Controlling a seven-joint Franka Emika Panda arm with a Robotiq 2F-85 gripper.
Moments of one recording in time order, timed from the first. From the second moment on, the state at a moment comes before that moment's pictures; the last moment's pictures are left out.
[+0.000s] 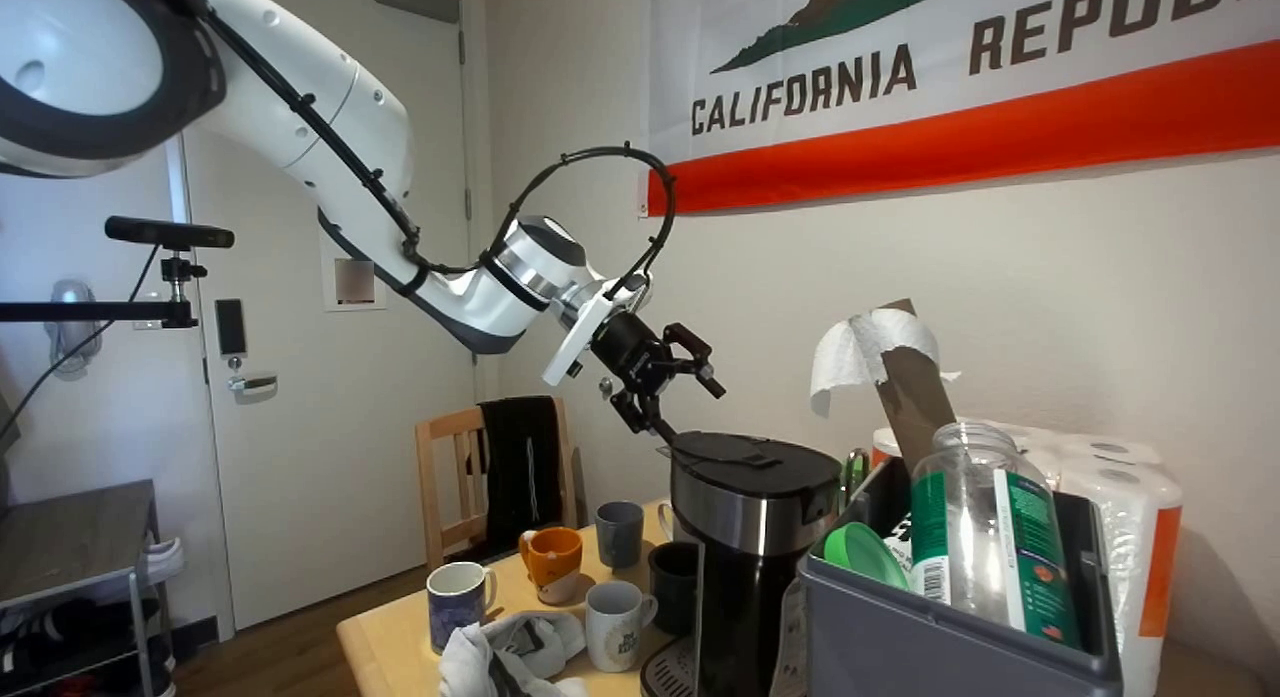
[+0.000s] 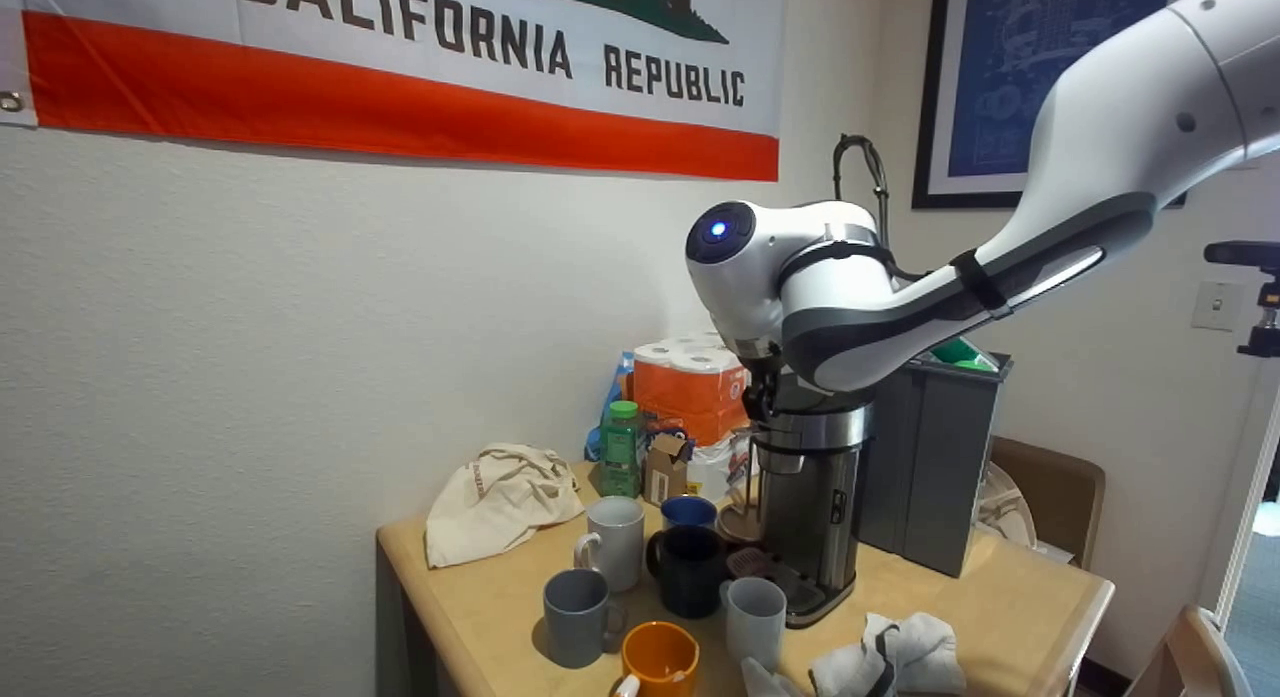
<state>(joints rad) 0.19 0.35 0.03 -1.72 -1.01 2.01 0.34</state>
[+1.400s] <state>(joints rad) 0.18 0.29 0.03 -1.71 -1.06 2.00 0.34</state>
